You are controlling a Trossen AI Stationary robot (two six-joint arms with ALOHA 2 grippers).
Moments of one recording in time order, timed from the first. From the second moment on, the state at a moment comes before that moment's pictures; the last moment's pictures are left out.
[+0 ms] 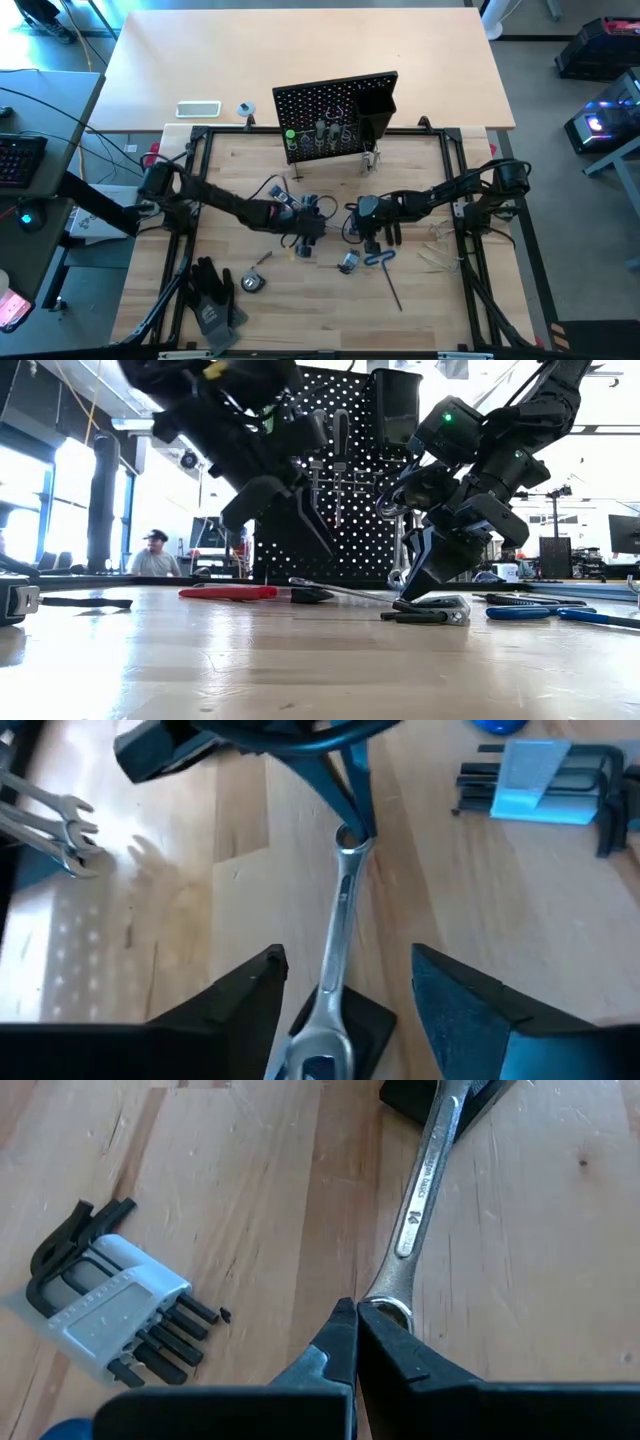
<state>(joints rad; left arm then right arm) -0.12 1.79 0.95 0.08 -0.27 0.26 0.01 1.72 0.64 0.13 -0.13 -0.04</state>
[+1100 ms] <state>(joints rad) -0.01 2.11 1.32 -0.35 -0.06 0.32 0.01 1.72 0.64 0.15 -0.13 -0.05</state>
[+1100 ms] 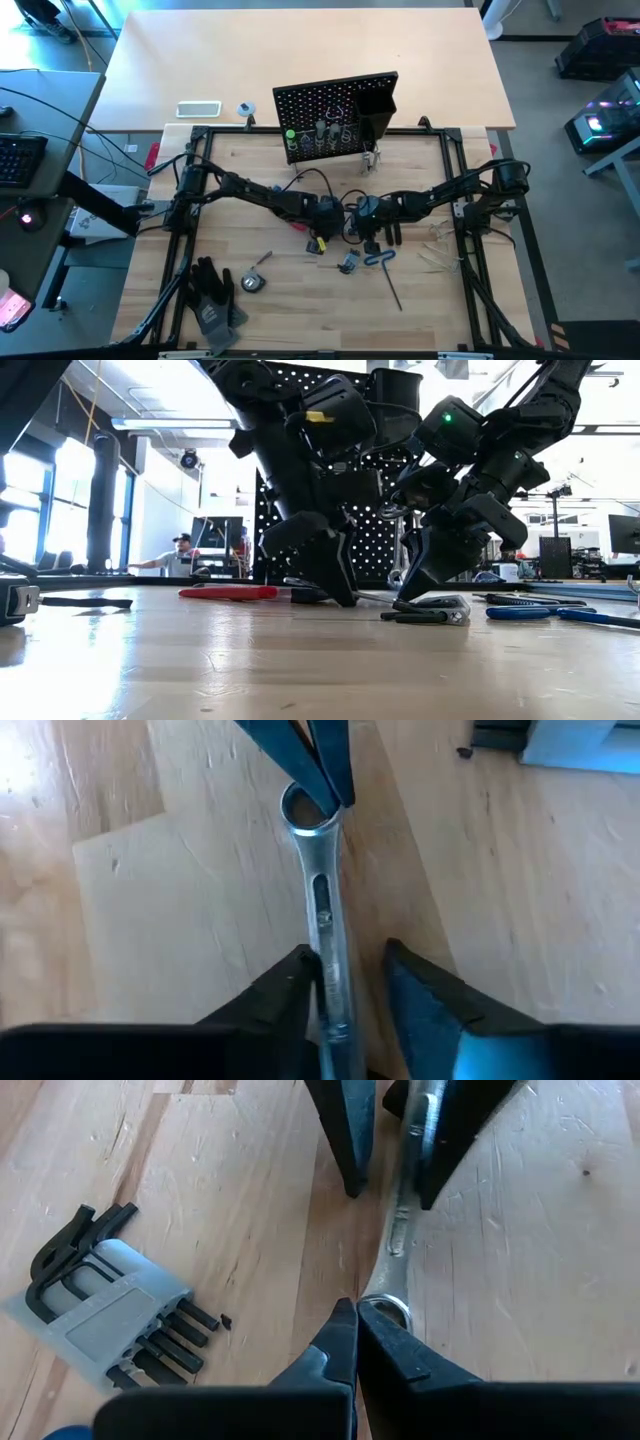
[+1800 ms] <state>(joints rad) -0.03 2.08 1.31 -0.39 -0.21 0.39 0.01 1.62 0.64 0.10 -0.11 -0.05</state>
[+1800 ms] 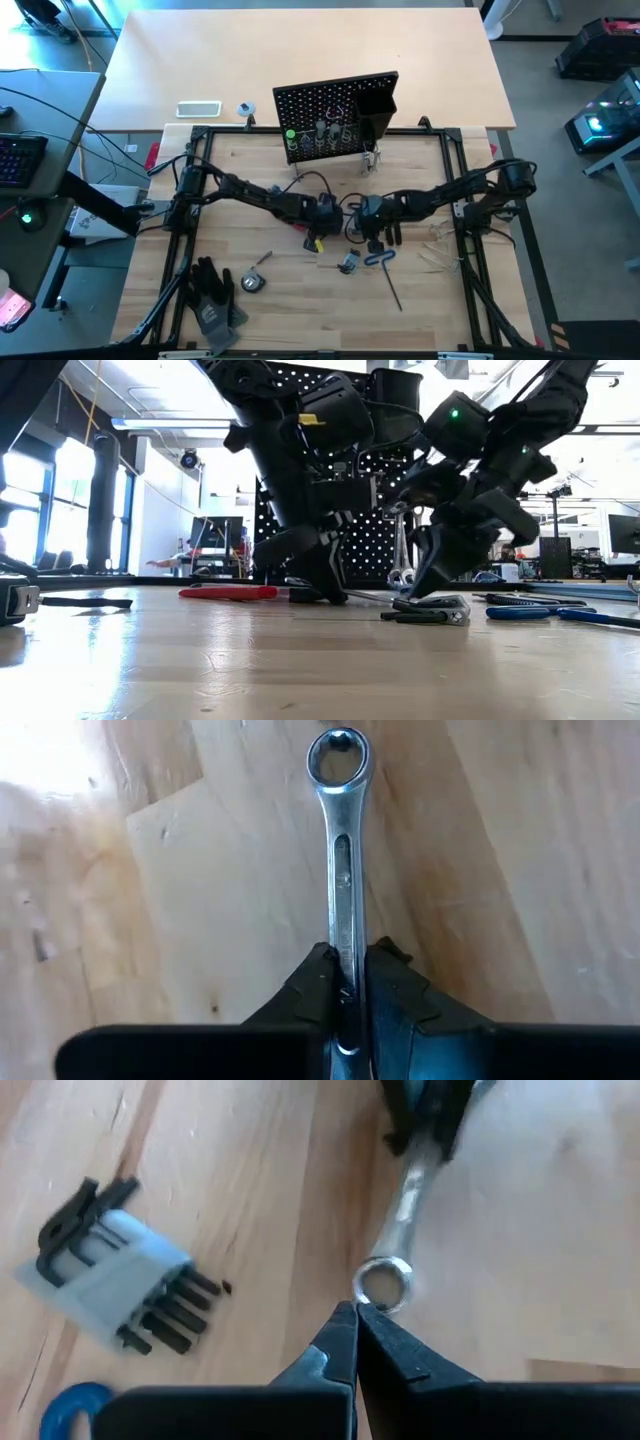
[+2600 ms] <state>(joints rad) -0.09 1.86 1.30 -0.32 -0.47 0.32 0.22 1.05 0.64 -0.29 0.16 0.12</state>
